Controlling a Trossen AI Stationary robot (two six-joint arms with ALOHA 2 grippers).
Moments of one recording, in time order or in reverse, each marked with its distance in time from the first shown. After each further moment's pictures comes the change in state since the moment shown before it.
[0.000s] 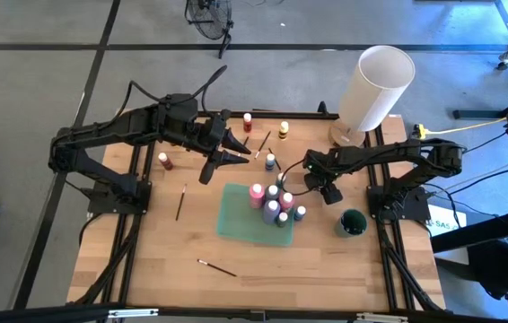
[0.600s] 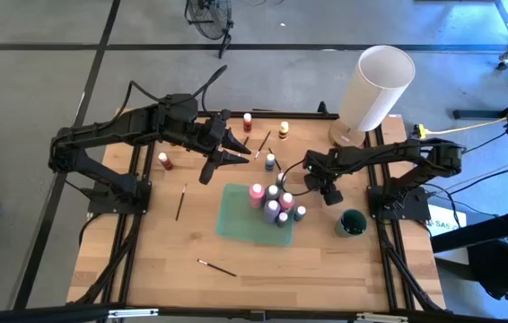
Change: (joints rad) left arm 0.000 0.000 0.000 0.000 0.000 -0.003; right arm 0.000 0.006 0.000 -0.008 -0.013 0.016
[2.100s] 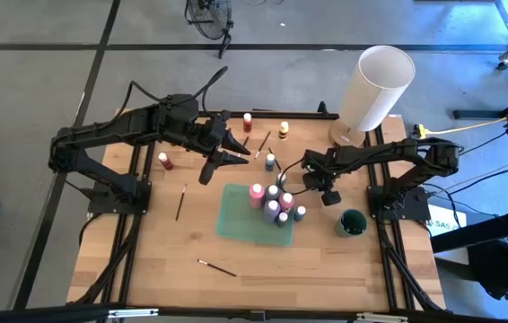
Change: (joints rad) left arm 0.000 0.000 0.000 -0.016 0.000 0.000; right arm -0.009 0.045 0.006 -0.009 -0.021 0.046
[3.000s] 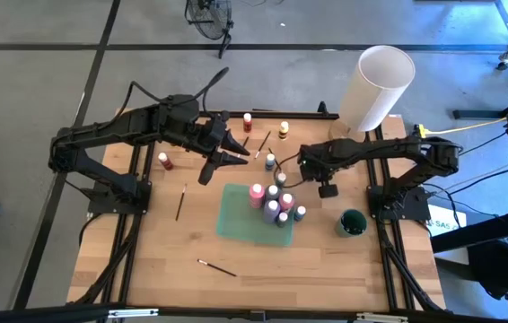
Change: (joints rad) left arm 0.000 0.000 0.000 -0.018 0.000 0.000; right arm 0.009 -0.023 0.193 -0.237 0.168 0.134
